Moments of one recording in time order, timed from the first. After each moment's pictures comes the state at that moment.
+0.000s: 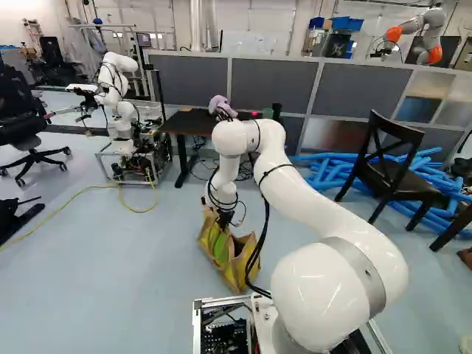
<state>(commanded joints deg) 13.1 -76.3 -79.8 2.6 3.5 -18.1</state>
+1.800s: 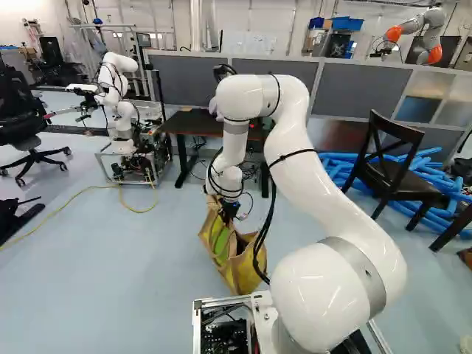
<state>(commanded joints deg) 13.7 -53.9 -57.0 8.7 3.1 -18.1</state>
